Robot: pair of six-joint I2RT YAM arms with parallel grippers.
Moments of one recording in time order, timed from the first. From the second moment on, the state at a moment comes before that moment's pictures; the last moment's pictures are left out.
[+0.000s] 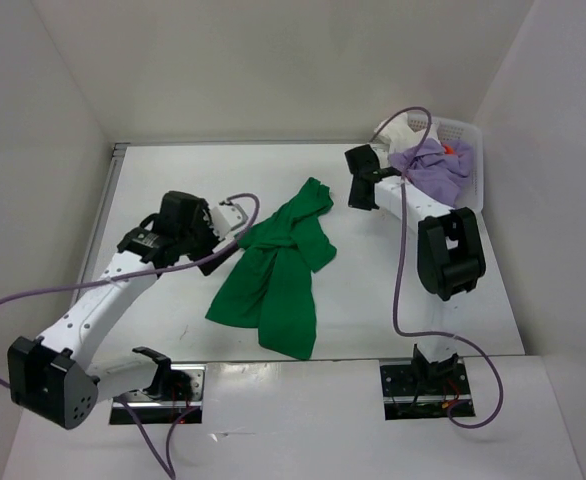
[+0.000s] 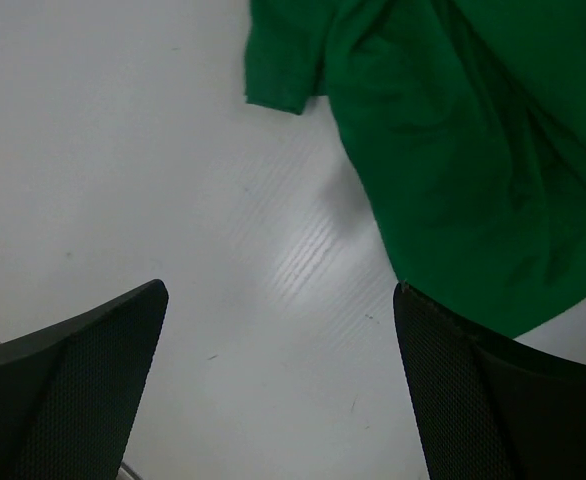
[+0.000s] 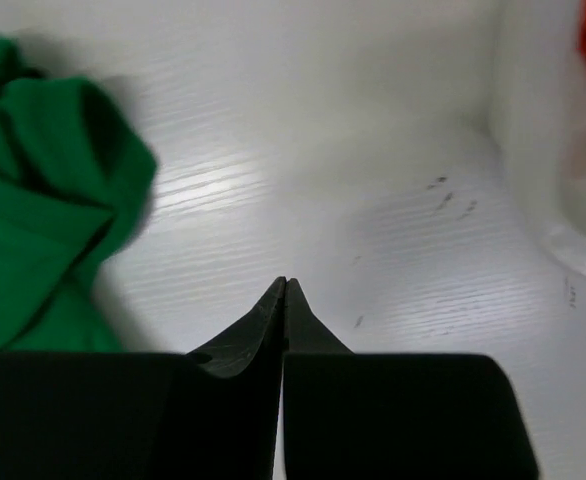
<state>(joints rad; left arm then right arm) -0.32 1.13 0.98 -0.64 0.12 0.56 0.33 1.92 1.48 -0.51 0.33 0.46</state>
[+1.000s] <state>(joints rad) -0.93 1.50 1.09 -0.62 0.12 0.71 0.08 1.72 1.29 -0.55 0.51 0.52</state>
